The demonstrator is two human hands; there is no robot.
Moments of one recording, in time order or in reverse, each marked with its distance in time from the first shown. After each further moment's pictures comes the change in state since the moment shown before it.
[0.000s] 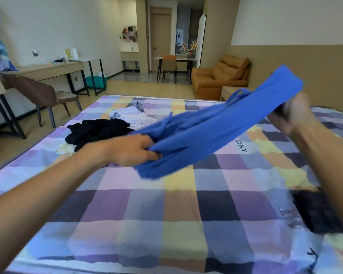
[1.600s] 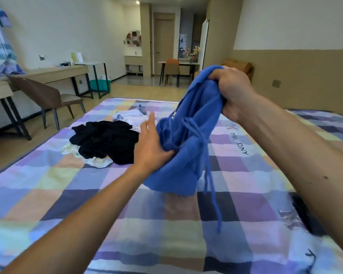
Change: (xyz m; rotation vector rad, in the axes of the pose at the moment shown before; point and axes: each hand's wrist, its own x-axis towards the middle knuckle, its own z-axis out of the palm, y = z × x) left_hand 0.056 0.004 0.063 -0.304 0.744 -0.187; right_hand 0.003 0.004 0.122 -0.256 0.027 0.147
